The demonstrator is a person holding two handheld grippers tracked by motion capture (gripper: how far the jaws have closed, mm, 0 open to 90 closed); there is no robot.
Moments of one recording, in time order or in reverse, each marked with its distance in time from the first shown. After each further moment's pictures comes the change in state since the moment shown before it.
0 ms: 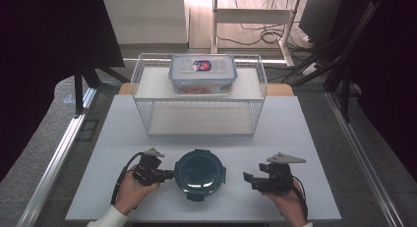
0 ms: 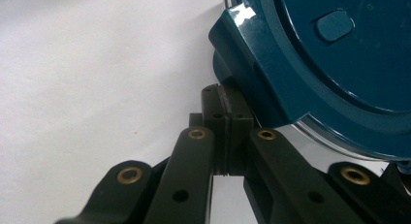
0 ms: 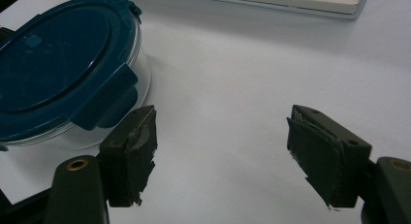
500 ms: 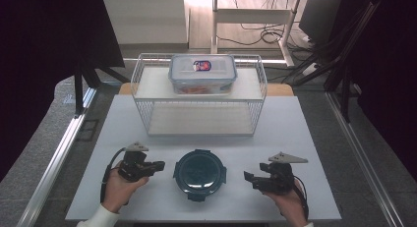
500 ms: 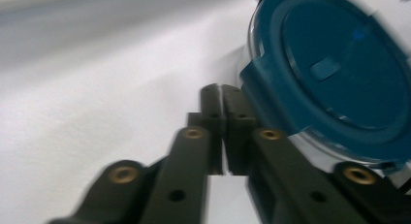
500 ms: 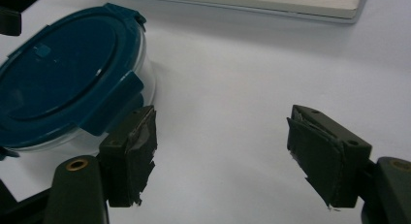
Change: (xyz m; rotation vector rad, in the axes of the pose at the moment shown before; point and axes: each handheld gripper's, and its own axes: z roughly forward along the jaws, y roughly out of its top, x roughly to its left) left arm 0.019 -0.005 -0.043 -0.183 0.006 -0.019; right arm 0.000 0.002 -0.003 -0.020 0.019 0.021
